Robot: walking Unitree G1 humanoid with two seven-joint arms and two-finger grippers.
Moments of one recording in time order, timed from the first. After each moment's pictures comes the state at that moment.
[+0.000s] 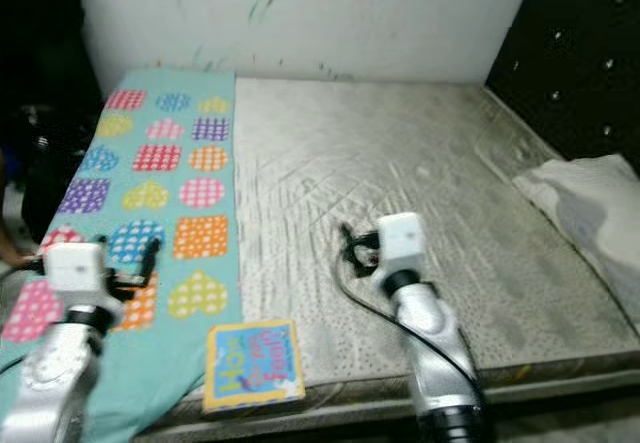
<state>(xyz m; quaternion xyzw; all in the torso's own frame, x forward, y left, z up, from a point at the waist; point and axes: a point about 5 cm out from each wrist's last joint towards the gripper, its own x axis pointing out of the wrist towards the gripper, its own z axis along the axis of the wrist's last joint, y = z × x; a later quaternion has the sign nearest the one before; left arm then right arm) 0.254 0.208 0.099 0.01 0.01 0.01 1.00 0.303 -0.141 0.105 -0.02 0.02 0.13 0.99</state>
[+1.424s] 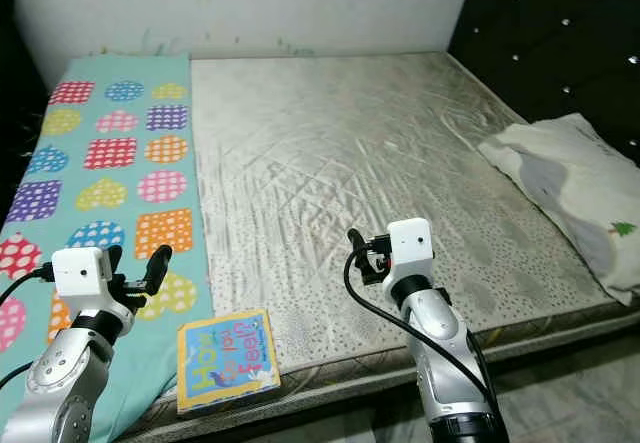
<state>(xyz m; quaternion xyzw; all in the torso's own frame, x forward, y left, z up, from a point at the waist) 0.249 0.199 0.094 -0.06 0.04 -0.01 1.00 0.297 -0.156 0.099 -0.03 0.05 0.11 0.99</state>
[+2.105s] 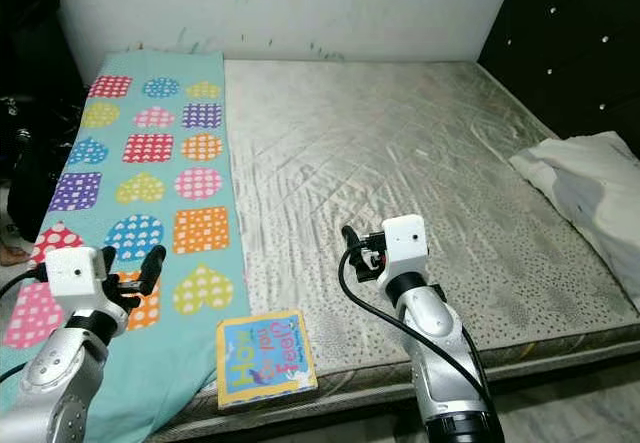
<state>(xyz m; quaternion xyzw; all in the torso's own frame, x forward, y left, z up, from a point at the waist) 0.249 0.201 0.093 -0.05 0.05 0.00 1.00 0.298 -0.150 0.103 -0.03 0.04 0.12 0.99</state>
